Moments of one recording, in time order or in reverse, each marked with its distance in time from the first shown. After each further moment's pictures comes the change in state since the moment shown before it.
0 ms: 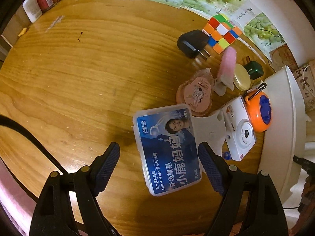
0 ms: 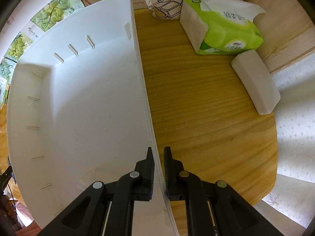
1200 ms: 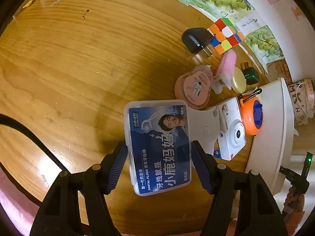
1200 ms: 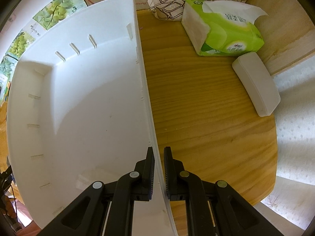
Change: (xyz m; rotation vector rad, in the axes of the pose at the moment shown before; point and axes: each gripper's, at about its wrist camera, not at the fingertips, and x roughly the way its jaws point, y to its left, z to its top) left arm 0.003 0.013 -0.011 -0.124 0.016 -0.112; right arm 0.008 0.004 -0.008 -0.017 -0.009 -0.003
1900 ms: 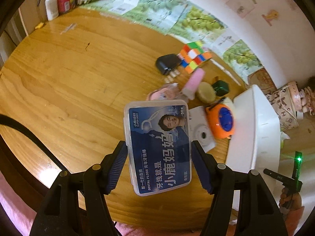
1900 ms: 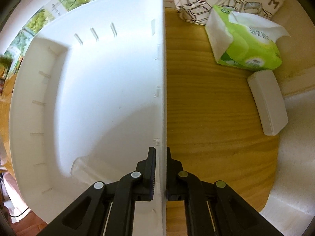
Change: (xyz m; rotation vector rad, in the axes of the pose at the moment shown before) left arm -0.060 -0.043 -0.030 0.039 -0.194 -0.007; right arm -0.004 0.020 0.005 -0.182 0.008 0.035
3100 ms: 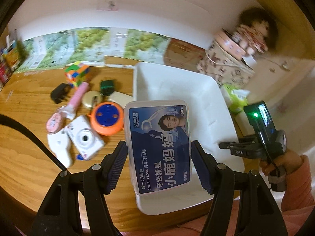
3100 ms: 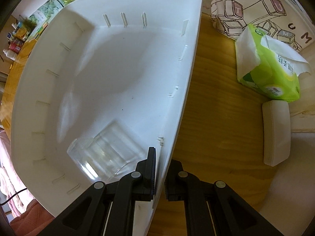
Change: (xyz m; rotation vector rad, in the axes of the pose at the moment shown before) left arm -0.012 -0.205 -0.061 0.429 -0.078 -0.141; right arm 0.003 0.038 0.004 -0.259 0.013 0.047
